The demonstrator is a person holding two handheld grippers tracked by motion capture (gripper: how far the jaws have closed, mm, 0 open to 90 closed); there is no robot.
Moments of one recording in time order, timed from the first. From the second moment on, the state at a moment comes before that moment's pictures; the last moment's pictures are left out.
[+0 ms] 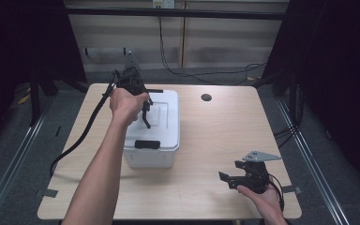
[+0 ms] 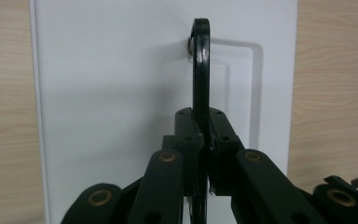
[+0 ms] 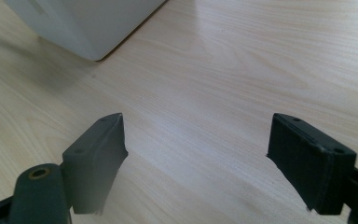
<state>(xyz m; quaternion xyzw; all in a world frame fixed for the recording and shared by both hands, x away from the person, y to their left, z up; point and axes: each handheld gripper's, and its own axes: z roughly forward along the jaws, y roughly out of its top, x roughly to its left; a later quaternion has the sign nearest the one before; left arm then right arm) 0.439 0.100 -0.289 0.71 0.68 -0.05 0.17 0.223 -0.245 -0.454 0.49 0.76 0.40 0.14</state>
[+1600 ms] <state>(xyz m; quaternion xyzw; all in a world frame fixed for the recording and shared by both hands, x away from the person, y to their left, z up) 0.447 0.108 -0.305 0.72 0.67 -0.03 0.19 0.224 -0.245 -0.455 0.49 0.77 0.39 0.13</state>
